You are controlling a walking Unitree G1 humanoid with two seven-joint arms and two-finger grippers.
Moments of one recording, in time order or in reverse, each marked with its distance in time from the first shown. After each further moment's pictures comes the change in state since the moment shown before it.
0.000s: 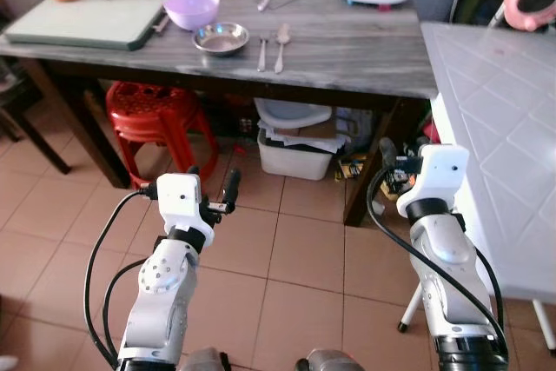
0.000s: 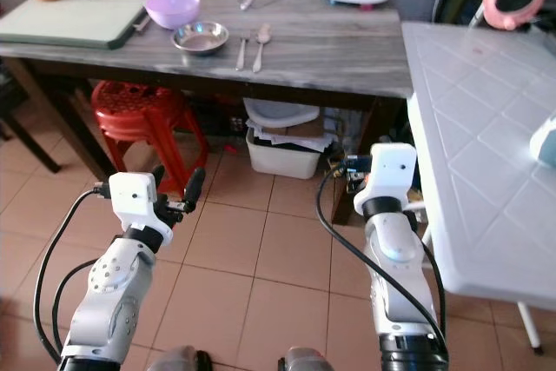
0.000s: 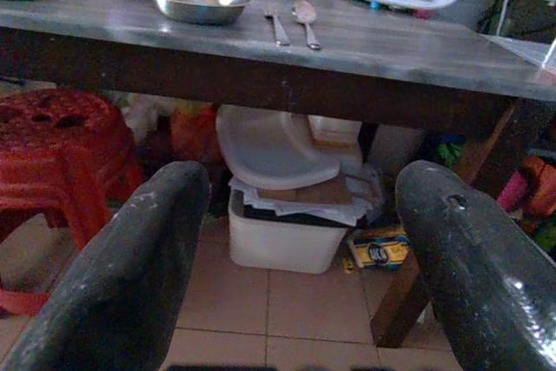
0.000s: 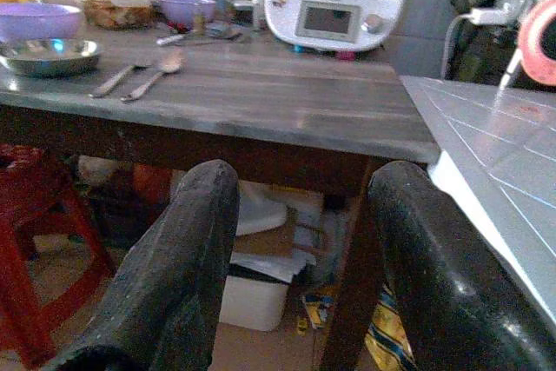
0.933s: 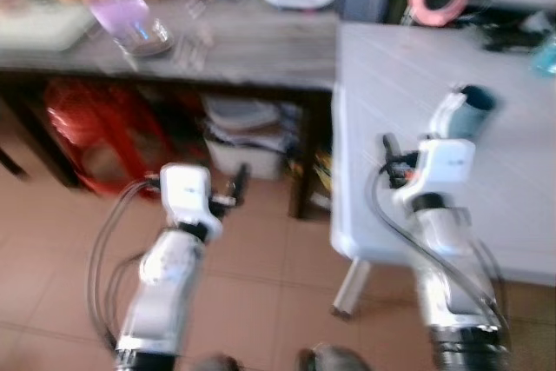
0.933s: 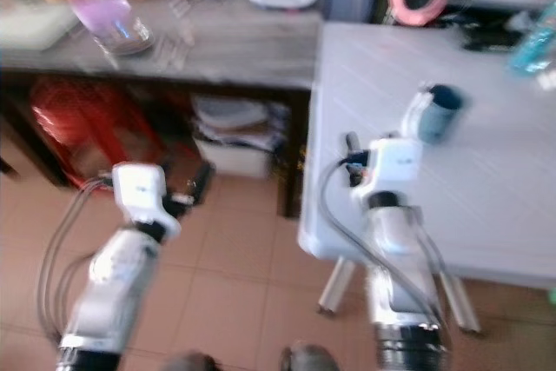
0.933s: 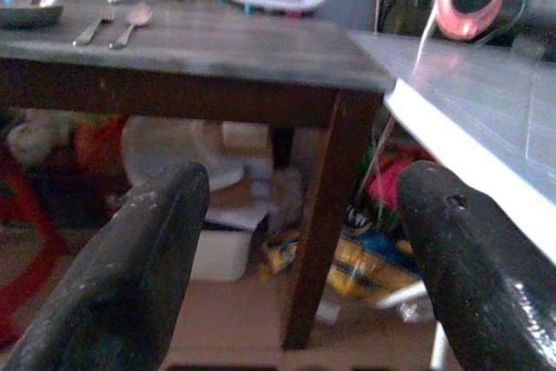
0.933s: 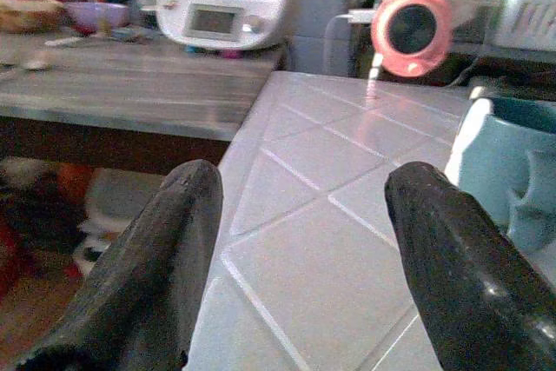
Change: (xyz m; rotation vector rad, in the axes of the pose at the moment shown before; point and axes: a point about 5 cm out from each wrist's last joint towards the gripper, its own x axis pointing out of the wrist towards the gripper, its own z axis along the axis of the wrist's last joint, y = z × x) left arm 0.005 0.001 0.005 0.026 -0.015 -0.028; right arm 0.008 0.010 -0.002 0.018 -0.004 0.025
